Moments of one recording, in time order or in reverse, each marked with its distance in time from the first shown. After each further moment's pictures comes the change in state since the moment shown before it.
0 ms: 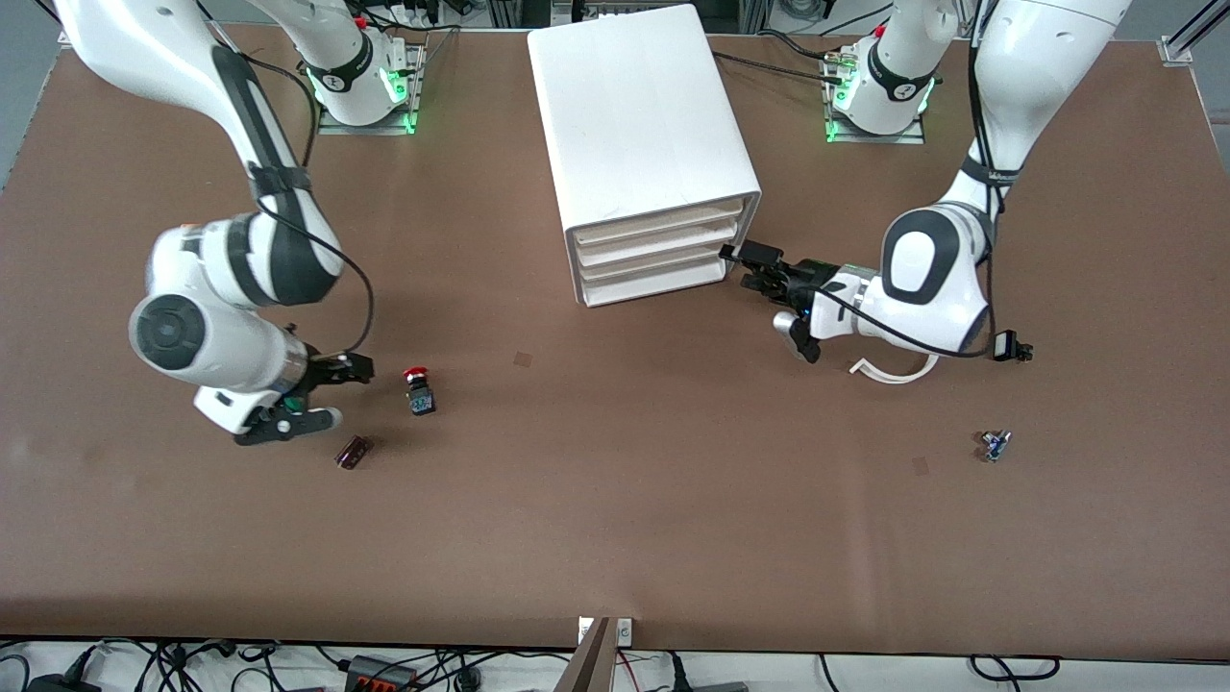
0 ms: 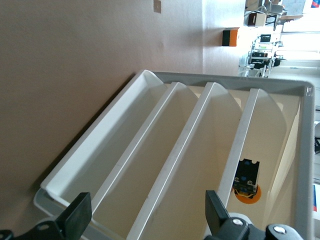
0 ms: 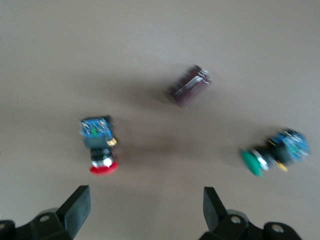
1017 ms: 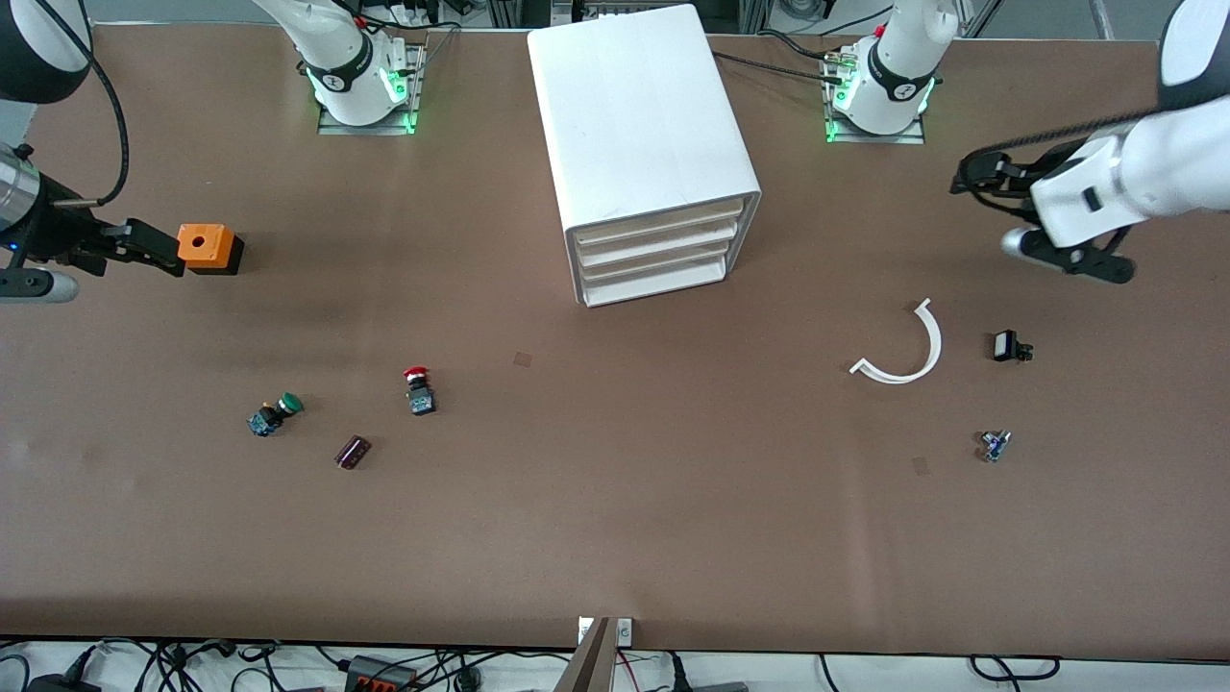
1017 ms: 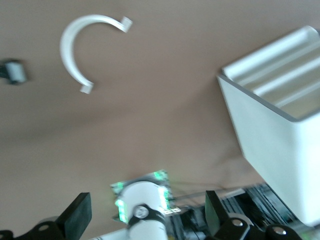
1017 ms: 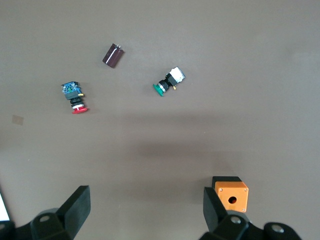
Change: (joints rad) left arm 0.006 -0.321 0.213 0.392 0.762 -0.591 -0.550; right arm -0.217 -0.471 -0.015 -0.056 -0.002 -0.374 -0.002
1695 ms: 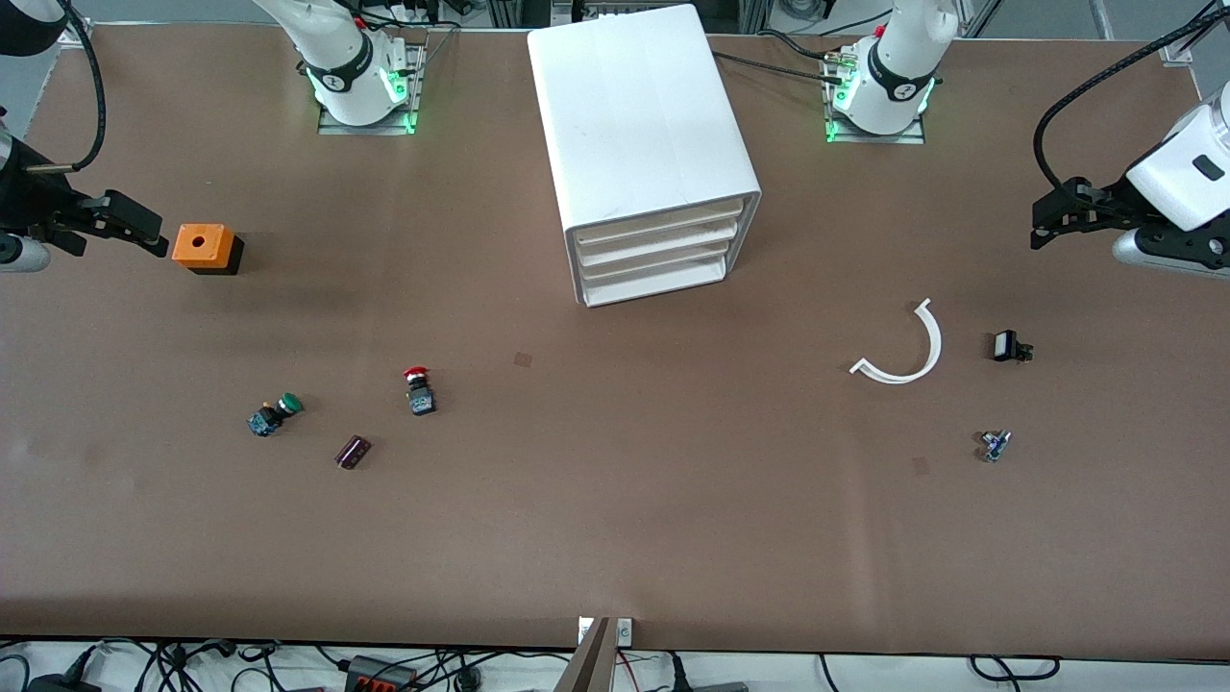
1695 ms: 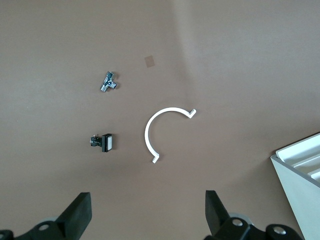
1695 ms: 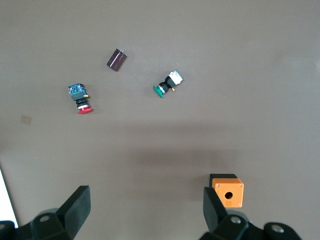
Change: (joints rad) left arm 0.020 -0.112 0.018 -0.002 0.229 0.342 -0.004; right arm 0.000 -0.078 0.000 0.004 0.000 -0.036 0.000
